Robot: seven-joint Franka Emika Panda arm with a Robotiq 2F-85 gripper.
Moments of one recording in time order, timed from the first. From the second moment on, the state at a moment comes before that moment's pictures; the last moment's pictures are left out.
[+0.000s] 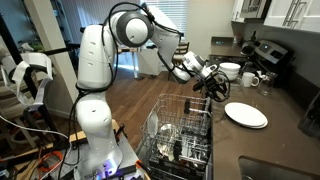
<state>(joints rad) -0.05 0.31 -0.05 -1.96 -1.19 2.33 0.45</state>
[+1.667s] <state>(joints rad) 0.02 -0.05 0.02 -2.31 -0.76 2.44 -0.03</state>
